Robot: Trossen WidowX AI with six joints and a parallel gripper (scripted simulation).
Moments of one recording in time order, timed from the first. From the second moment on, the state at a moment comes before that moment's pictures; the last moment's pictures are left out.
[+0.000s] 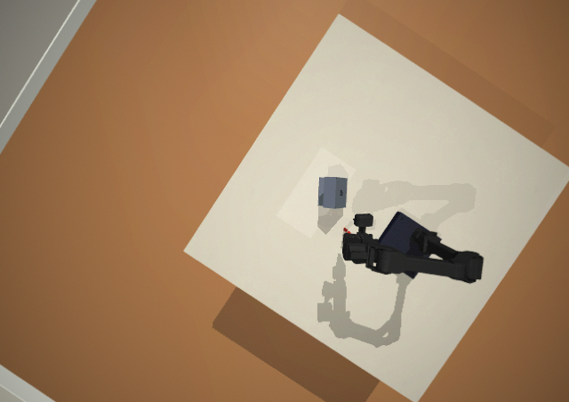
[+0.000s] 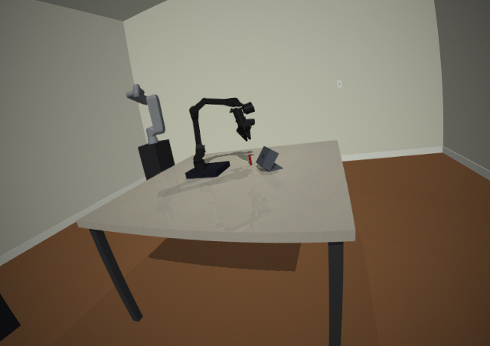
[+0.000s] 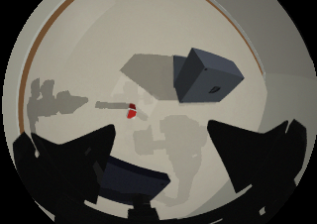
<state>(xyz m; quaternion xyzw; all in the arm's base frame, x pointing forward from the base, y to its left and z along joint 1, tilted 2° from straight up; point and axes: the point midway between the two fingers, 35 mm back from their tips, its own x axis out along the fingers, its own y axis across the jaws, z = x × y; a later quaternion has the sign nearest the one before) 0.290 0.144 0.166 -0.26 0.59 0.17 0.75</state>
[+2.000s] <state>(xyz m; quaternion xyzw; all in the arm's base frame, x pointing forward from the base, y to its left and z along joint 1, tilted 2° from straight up) 0.282 0.164 0.049 -0.07 0.69 0.10 0.71</state>
